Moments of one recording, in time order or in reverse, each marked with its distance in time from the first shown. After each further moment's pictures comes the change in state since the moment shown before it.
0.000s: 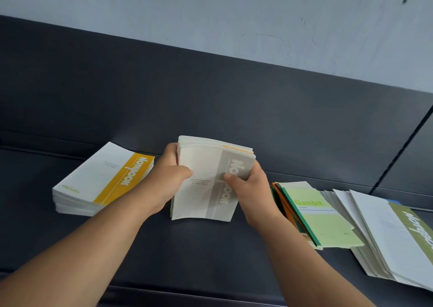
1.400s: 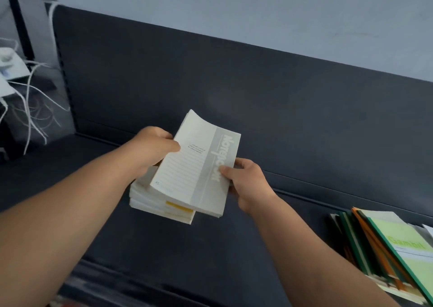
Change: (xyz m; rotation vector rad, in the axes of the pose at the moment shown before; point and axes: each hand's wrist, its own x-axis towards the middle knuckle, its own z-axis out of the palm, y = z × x) left_hand 0.022 0.000 -0.170 0.173 0.228 -0.233; right_hand 0.050 -0.001 0.159 0.090 -0.168 0.355
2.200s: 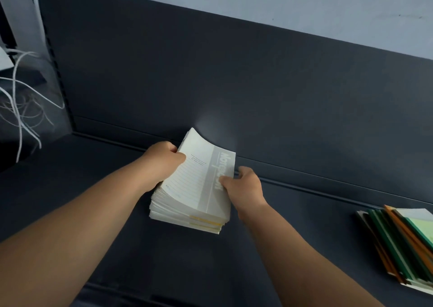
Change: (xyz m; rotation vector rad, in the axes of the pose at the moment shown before) left_hand 0.064 -0.057 -0.018 0.158 -0.066 -0.087; right_hand 0.024 0.032 0.064 -0.304 0.210 0.033
